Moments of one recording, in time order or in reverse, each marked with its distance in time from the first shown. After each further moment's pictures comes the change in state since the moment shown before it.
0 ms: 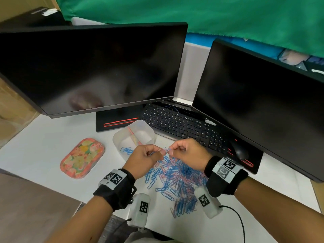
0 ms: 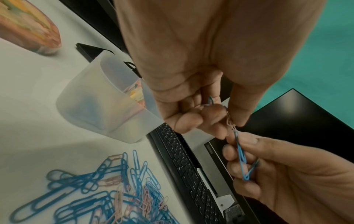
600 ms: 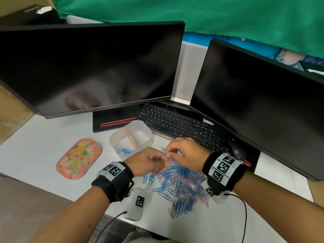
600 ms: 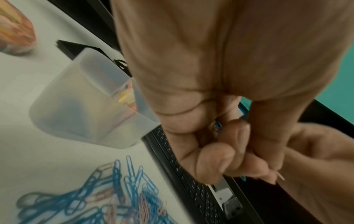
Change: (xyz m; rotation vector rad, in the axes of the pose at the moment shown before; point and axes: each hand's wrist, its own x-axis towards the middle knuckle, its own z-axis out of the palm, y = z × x) left_hand 0.013 0.001 -0.005 0.107 -0.432 -0.053; right_hand 0.005 -0.002 -0.011 -0.442 -0.057 -0.376
